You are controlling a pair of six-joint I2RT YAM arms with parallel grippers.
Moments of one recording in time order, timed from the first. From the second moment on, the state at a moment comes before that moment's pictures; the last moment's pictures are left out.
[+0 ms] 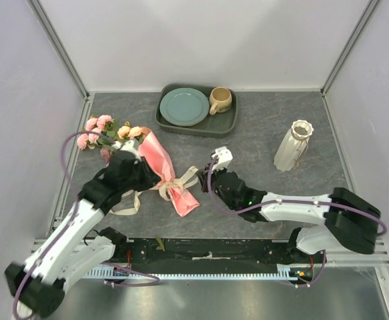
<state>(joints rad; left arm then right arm) -0.48 0.72 0.79 -0.72 -0.01 -0.70 1.09 1.43 0.62 0.55 0.46 0.44</state>
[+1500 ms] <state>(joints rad) -0.38 0.75 0.63 -0.49 0.12 -0.69 0.98 1.56 1.07 -0.18 0.54 0.24</state>
